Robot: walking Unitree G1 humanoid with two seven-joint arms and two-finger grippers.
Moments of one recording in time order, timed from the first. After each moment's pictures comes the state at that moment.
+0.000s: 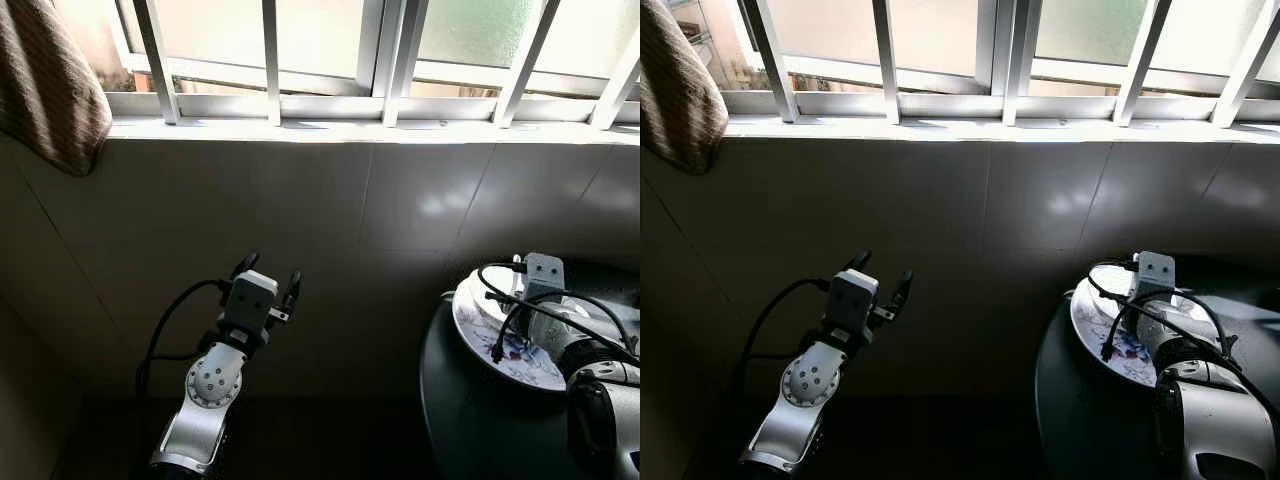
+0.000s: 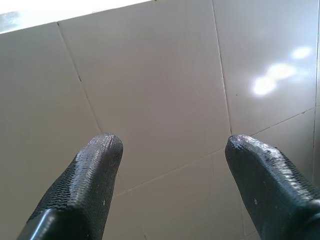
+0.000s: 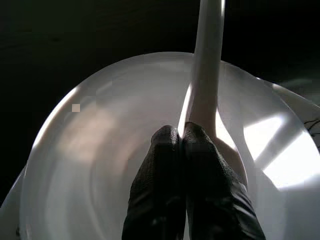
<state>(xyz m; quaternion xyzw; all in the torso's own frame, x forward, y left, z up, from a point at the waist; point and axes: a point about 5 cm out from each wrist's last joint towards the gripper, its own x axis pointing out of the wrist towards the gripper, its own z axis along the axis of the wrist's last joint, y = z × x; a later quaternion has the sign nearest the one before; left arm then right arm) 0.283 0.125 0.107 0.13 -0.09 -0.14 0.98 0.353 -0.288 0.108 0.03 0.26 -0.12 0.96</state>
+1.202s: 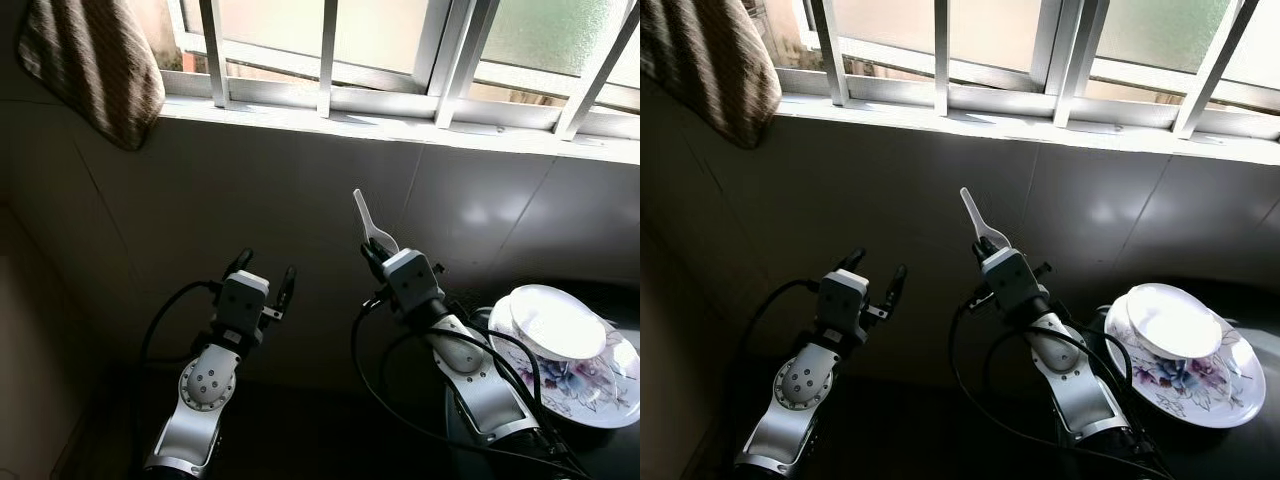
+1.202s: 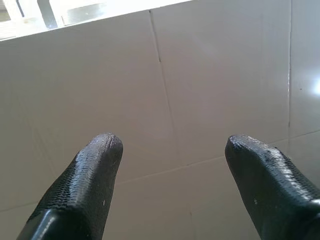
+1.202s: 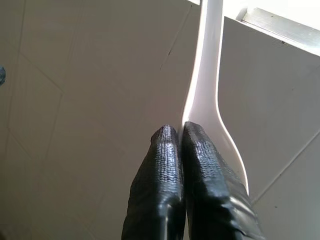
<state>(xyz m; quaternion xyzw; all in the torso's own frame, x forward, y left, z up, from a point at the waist) 0.281 0.128 0.110 0.11 -0.11 -0.13 0.98 0.303 -0.120 0.134 -0.19 -0.12 0.22 0.95</state>
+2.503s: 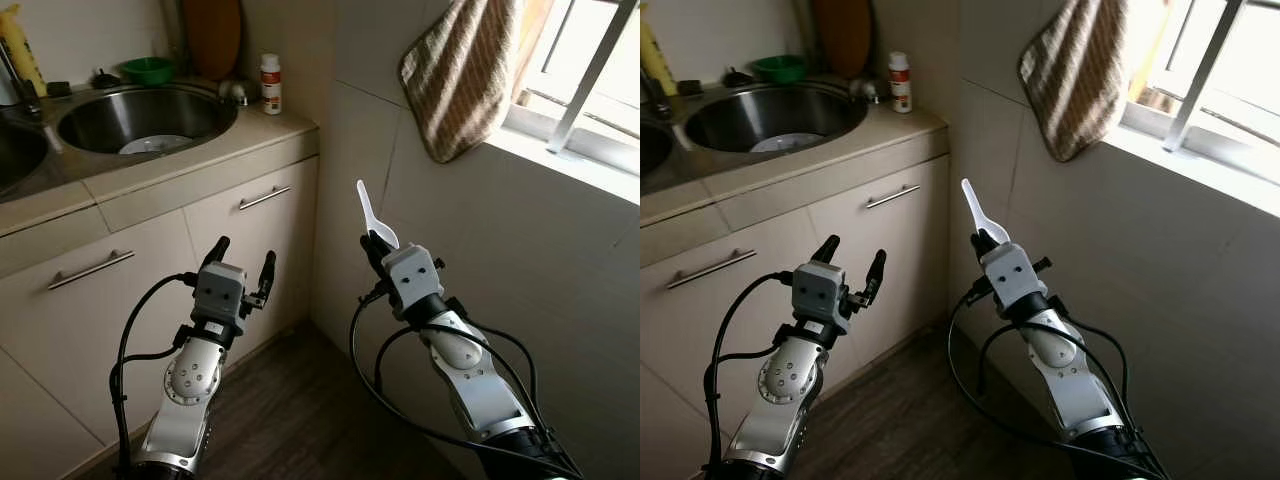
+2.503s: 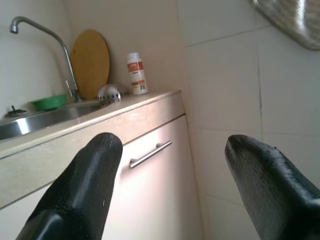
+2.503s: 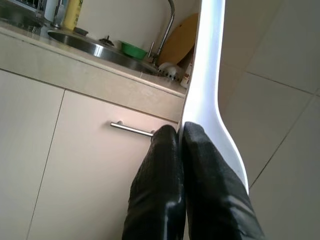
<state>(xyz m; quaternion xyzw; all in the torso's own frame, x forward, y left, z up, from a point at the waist) 0.282 0.136 0.119 0.08 -0.14 -0.10 0.98 0.308 -0.119 0.146 -0.17 -0.15 0.20 0.95</state>
